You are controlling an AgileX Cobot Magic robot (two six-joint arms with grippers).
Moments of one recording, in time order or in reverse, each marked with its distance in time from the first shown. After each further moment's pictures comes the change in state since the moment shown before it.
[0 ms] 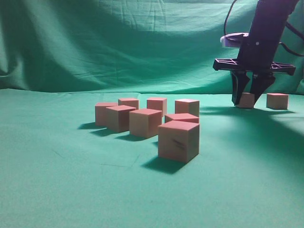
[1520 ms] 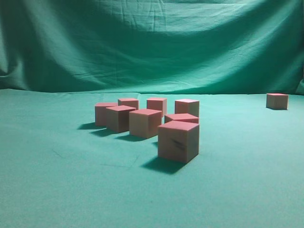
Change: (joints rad) left arm 0.000 0.000 0.000 0.000 0.000 0.000; right arm 0.415 -0.785 0.462 0.235 0.335 -0.219
